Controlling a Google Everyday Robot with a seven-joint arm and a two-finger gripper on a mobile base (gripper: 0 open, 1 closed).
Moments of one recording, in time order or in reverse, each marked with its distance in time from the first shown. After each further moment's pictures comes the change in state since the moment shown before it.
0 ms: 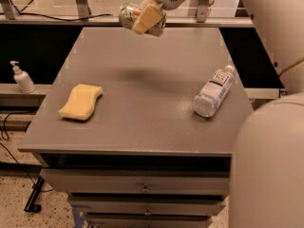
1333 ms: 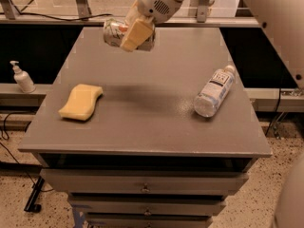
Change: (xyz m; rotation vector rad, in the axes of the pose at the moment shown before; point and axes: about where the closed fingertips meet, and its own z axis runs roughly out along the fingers) arm -0.021 0.081 -0.004 -0.089 0.007 -0.115
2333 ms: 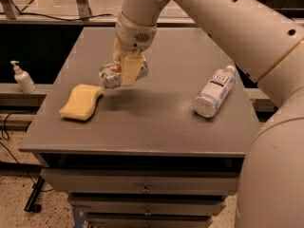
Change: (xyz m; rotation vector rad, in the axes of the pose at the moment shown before) arm 0.030 0.056 0.068 -0.288 0.277 -0.288
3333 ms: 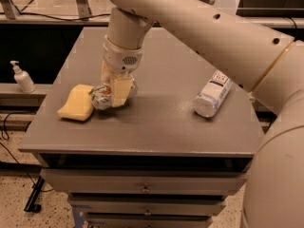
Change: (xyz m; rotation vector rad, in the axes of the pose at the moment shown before) arm -0.022 0.024 0.052 -0.075 0.000 -0.091
